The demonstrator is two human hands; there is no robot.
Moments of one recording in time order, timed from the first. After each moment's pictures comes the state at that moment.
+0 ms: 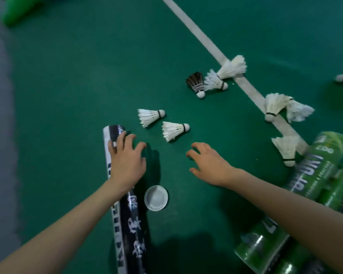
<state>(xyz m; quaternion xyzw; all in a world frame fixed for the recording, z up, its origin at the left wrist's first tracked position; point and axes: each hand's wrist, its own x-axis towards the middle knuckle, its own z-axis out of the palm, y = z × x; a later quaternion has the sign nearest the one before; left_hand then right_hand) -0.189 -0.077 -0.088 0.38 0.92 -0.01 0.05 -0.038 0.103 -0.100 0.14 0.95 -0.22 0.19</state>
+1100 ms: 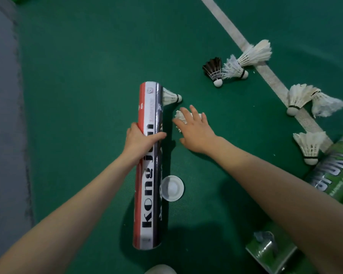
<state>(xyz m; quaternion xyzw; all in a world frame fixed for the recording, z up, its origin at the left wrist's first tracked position) -0.221 -0.062 -0.097 0.06 0.89 0.35 0.29 -0.130 0.094 -0.110 0.12 0.97 -0.12 0.16</state>
